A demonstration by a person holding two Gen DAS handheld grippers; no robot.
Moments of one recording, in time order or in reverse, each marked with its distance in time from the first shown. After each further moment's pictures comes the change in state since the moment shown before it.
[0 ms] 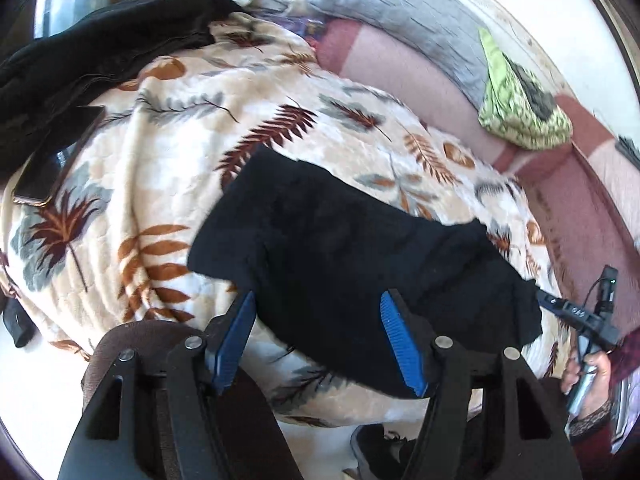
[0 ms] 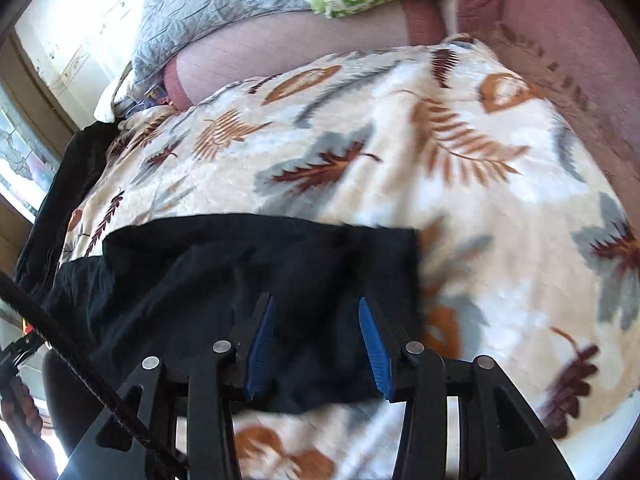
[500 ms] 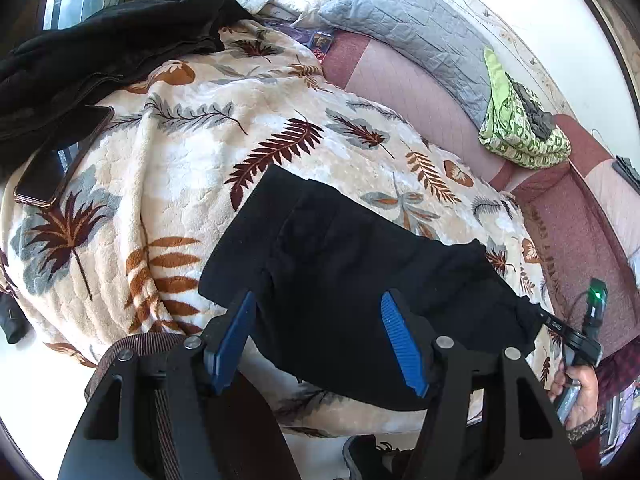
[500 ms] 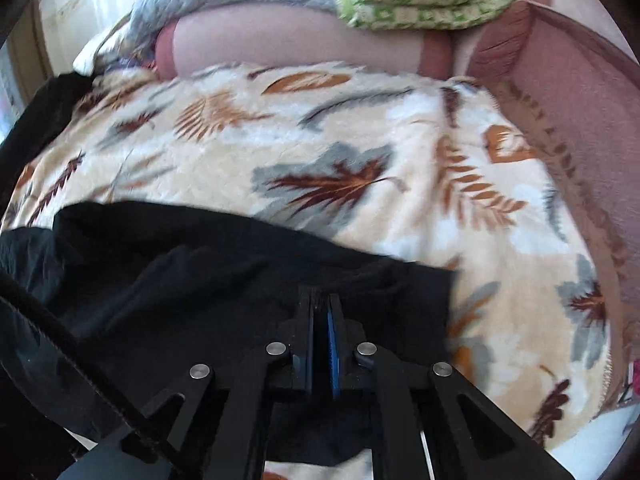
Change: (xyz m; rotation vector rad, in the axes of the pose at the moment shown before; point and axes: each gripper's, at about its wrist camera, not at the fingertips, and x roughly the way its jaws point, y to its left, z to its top) left arm -0.002 0.014 0.009 -0.039 -0.025 -0.035; right arm 0.022 0.040 0.004 -0.148 -0.041 -0.267
